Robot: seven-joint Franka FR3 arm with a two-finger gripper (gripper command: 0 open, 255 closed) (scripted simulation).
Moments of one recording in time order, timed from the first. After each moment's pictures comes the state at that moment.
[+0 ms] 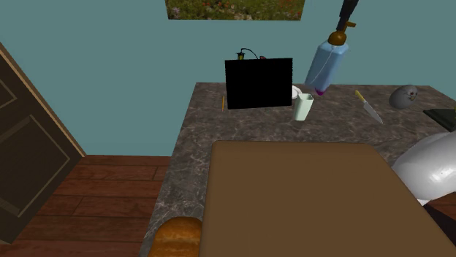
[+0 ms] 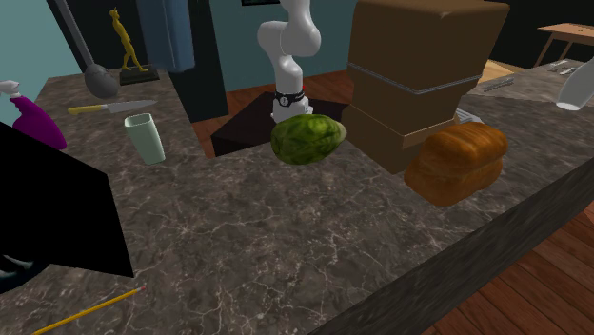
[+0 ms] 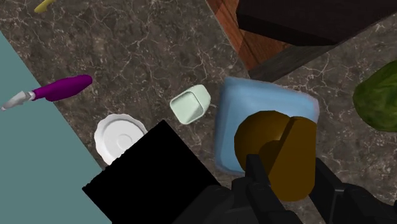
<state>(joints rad) -0.16 -0.36 -0.11 -1.68 -0.11 1.40 -0.56</state>
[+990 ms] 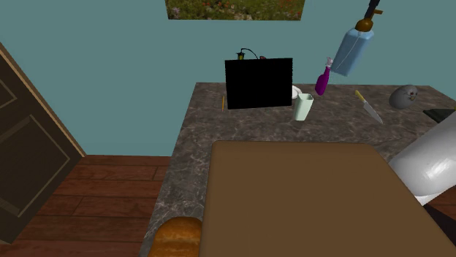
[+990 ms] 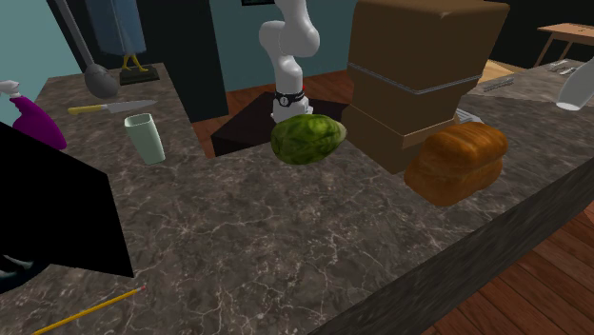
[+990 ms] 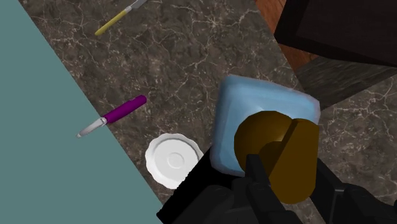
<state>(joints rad) -0.28 -0.08 -0.37 -1.34 -0.06 1.36 -0.94</state>
